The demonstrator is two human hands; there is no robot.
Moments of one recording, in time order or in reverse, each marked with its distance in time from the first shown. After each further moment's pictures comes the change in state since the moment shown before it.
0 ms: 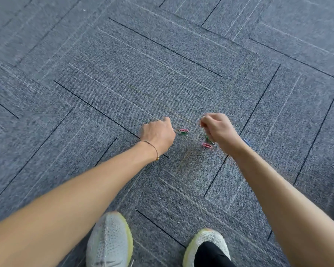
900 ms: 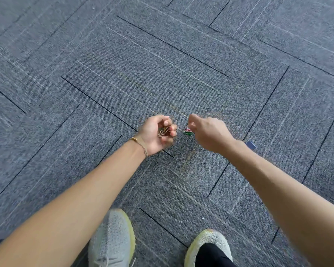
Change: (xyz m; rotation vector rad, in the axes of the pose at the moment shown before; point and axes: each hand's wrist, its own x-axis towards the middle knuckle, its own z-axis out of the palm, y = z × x) left_hand -0.008 -0.032 -0.006 -2.122 -0.559 -0.349; right_hand 0.006 -0.010 0.029 -1.076 -0.073 -0.339
